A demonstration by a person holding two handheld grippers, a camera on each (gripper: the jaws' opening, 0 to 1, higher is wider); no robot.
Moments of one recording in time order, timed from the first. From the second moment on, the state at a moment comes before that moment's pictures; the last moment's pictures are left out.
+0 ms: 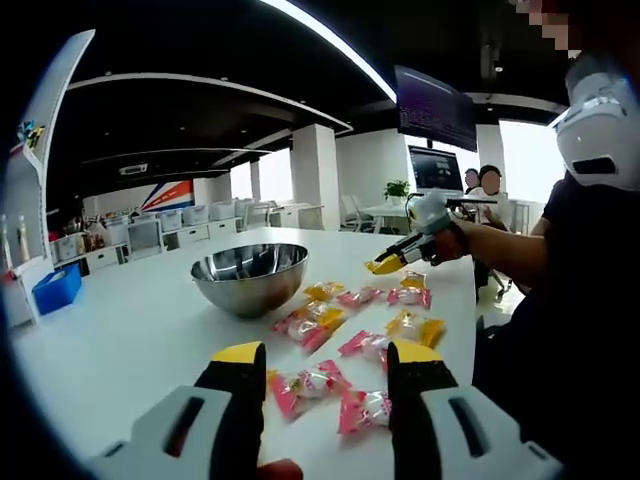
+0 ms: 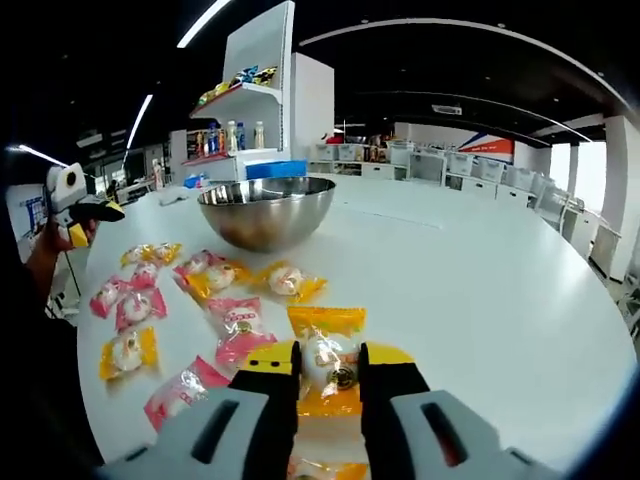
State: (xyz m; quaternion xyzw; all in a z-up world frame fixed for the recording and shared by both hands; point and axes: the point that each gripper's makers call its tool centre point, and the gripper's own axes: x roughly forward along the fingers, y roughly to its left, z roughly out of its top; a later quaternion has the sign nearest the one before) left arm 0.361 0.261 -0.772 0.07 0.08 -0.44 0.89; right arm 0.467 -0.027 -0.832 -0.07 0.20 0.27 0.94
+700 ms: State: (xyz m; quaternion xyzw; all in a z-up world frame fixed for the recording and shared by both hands) left arm 0.364 0.264 -0.764 0.06 0.07 -0.43 0.90; right arm 0.467 0.002 -0.790 -0.07 0.16 0.30 0.94
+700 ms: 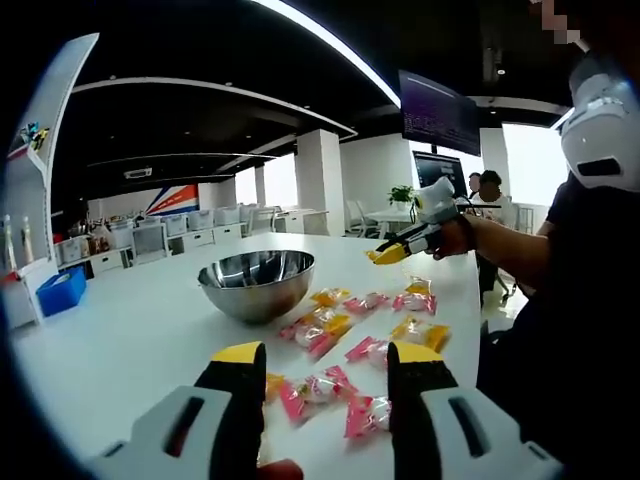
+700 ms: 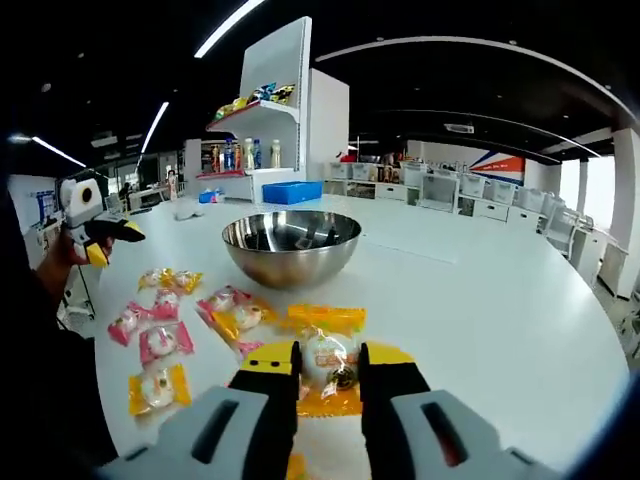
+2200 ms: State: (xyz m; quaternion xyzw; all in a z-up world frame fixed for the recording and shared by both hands) left arm 0.363 0.257 -0.769 0.07 0.08 -0.44 0.89; right arm 0.530 0.083 -0.736 -0.11 0.12 0.37 0.92
